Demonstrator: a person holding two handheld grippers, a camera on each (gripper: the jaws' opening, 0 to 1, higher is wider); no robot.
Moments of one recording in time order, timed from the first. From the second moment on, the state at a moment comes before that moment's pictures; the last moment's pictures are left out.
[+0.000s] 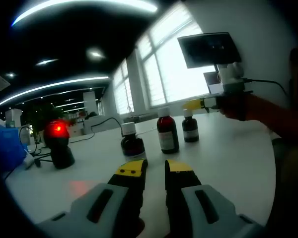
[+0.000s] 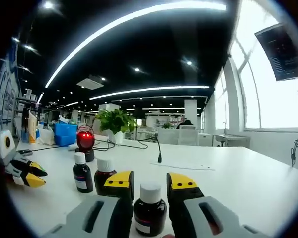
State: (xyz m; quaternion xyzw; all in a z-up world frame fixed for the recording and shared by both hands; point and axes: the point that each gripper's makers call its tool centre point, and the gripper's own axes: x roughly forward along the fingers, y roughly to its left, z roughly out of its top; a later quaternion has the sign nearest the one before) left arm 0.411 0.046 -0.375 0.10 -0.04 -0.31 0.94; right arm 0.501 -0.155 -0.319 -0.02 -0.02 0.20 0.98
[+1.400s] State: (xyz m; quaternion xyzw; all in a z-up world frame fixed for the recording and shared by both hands) left arm 0.411 0.046 -0.375 0.10 -0.04 -0.31 0.95; right arm 0.508 -0.150 -0.332 -0.06 -0.01 0.18 0.98
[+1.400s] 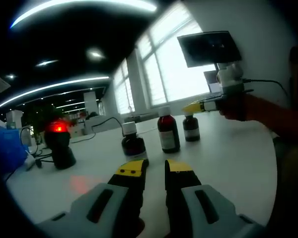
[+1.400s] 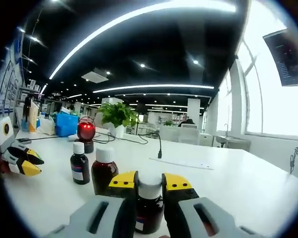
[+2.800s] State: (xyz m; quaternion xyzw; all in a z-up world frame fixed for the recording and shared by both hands) left arm 0.411 0.046 -0.375 0.10 -0.04 -0.31 0.94; right arm 0.500 -0.161 -0.330 -0.07 -0.01 0.11 0.99
